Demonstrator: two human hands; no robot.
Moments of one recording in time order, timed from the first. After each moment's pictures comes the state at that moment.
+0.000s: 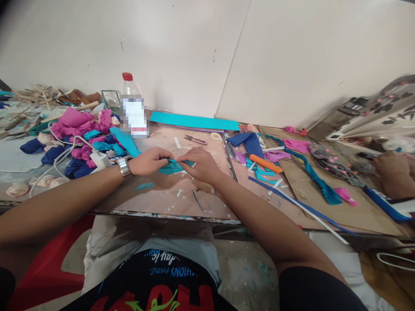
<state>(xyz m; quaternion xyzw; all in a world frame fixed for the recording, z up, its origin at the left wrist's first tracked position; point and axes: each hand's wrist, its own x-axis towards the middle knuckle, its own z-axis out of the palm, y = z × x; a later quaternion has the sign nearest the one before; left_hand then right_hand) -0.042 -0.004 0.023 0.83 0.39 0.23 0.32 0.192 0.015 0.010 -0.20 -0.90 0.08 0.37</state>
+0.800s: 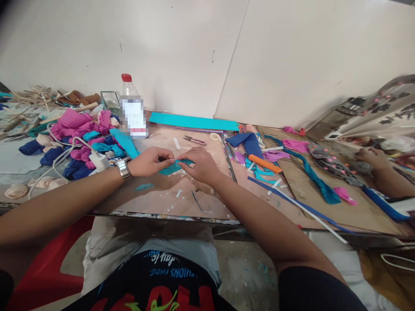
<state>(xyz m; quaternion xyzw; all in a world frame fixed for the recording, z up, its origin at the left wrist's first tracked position) -0.039 -0.007 0.017 0.83 0.37 0.28 0.30 0.193 0.014 0.009 -0.23 -0.90 0.03 0.37</state>
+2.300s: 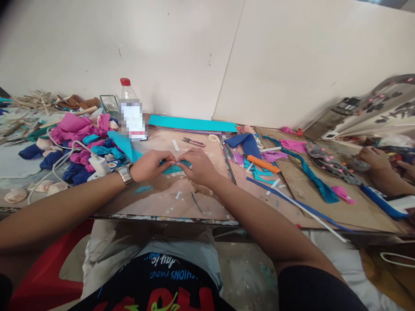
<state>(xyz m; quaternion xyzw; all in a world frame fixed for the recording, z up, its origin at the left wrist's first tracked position) -0.033 -0.013 0.017 0.85 0.41 0.28 0.17 0.192 0.012 0.011 -0.27 -0.91 0.05 0.32</state>
